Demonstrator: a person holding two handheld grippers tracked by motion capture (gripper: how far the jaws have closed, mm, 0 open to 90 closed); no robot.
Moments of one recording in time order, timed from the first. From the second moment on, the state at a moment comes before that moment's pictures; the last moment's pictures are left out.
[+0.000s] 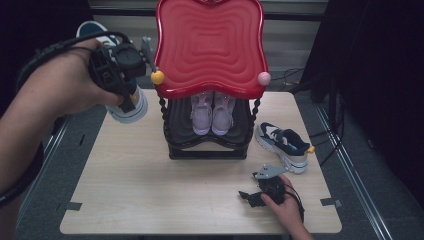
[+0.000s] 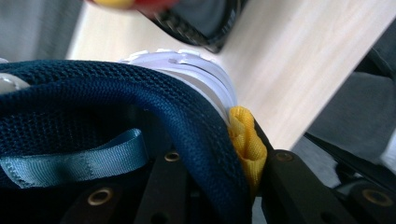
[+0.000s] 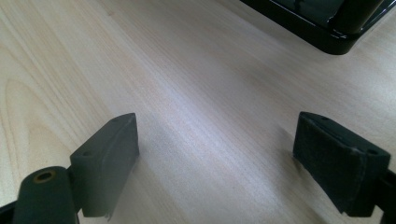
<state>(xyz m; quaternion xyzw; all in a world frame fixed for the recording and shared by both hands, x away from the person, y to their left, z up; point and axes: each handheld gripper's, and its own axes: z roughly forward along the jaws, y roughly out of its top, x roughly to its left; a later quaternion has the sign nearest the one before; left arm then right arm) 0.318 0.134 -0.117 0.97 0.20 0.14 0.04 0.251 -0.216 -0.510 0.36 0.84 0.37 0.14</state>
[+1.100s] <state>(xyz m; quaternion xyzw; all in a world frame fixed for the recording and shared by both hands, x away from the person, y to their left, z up) 0.364 0.014 -0.096 0.97 0.00 0.23 0.04 0.252 -0.217 -0.511 0.36 0.84 0.37 0.14</state>
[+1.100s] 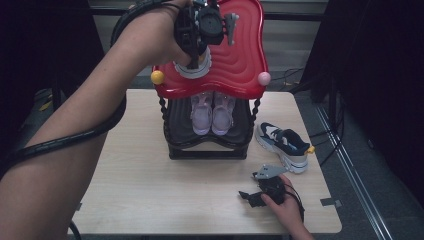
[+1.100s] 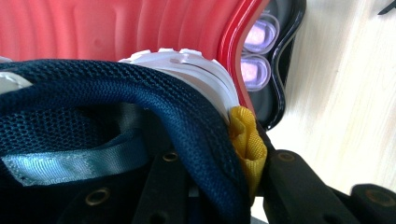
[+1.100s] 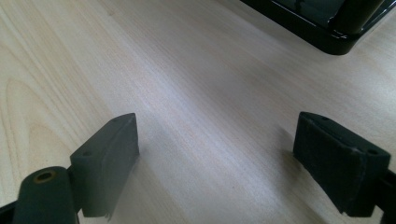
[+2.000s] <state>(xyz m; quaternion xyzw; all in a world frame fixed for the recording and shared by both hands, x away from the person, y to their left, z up) 0.402 0.013 -0.119 0.98 -0.03 0.20 0.04 0.252 -0.218 -0.511 0.36 0.85 0.37 0.14</state>
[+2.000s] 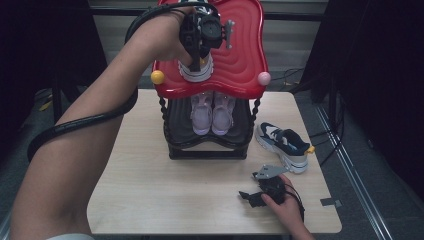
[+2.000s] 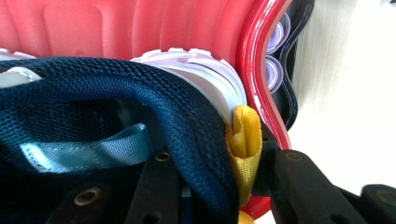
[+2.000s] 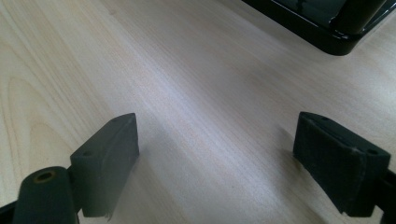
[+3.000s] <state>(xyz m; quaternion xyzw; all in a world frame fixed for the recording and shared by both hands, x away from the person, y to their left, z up) 0.402 0.024 -0.111 0.97 0.06 0.21 0.09 0.252 -0.217 -0.511 0.36 0.85 0.37 0.14</state>
